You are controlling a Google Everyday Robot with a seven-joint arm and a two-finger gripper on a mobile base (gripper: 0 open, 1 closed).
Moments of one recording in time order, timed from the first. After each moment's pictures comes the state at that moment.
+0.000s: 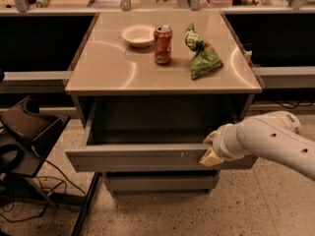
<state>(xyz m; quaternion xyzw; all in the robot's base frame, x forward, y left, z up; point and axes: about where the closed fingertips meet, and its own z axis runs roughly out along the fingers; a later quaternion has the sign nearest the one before) 0.530 -0.175 0.639 -0.57 0.77 -0.03 0.27</state>
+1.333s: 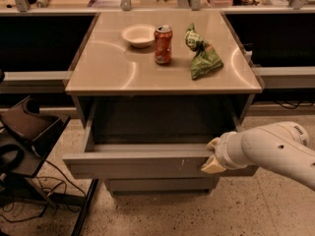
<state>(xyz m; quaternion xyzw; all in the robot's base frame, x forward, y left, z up) 0.506 -0.176 0.639 -0.57 0.77 -0.02 0.28</state>
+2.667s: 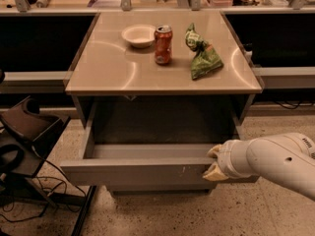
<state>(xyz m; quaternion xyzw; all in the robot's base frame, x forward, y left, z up) 0.483 -0.177 0.638 -0.57 0.77 -0.02 0.28</state>
